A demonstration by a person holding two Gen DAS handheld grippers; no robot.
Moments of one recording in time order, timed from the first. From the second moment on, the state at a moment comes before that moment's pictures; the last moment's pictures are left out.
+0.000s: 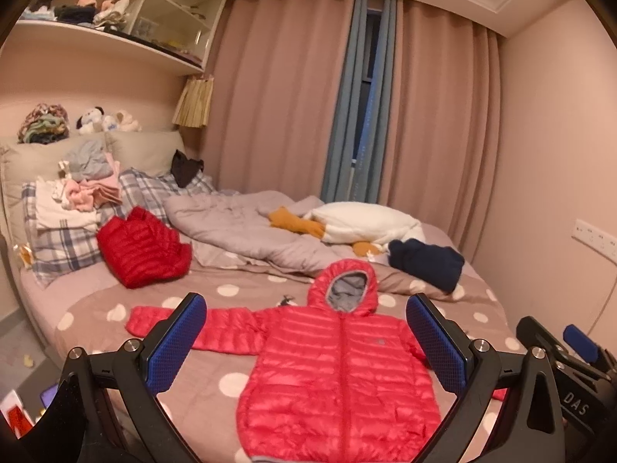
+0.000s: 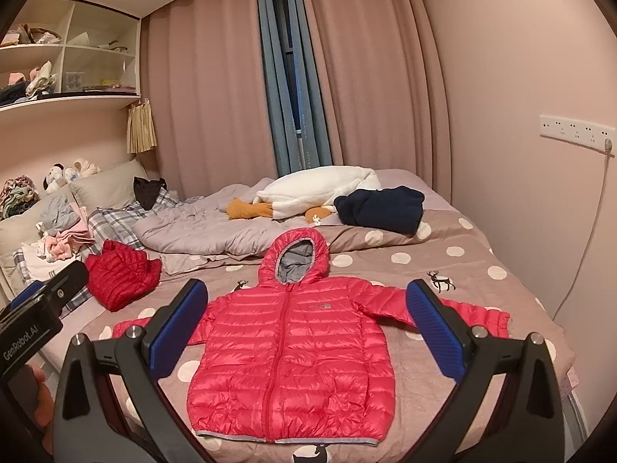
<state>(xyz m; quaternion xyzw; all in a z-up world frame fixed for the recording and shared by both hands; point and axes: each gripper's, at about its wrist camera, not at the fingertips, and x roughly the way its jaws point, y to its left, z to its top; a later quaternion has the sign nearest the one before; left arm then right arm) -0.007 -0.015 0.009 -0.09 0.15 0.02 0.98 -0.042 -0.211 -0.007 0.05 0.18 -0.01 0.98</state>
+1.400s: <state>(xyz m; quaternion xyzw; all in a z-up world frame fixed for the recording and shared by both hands) -0.007 -0.015 0.007 -0.10 0.16 0.01 0.98 -0.043 -0.213 -0.009 0.06 0.18 -0.03 0.98</state>
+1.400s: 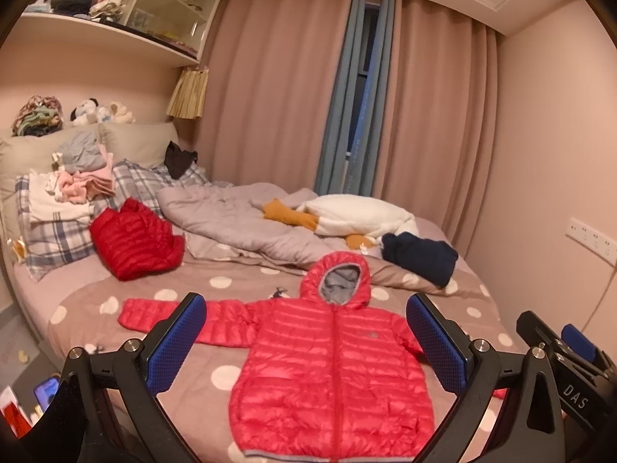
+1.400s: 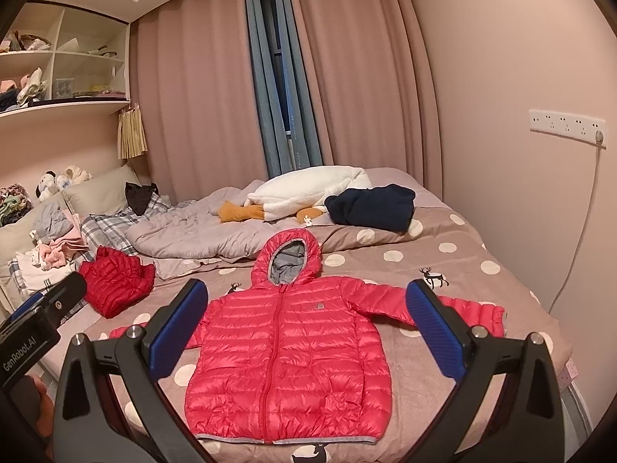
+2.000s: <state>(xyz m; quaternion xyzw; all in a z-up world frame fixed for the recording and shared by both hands) -0.005 -0.007 0.004 -0.11 0.17 0.03 0.98 -0.048 -0.216 -0.013 0.07 0.18 -0.03 0.98</state>
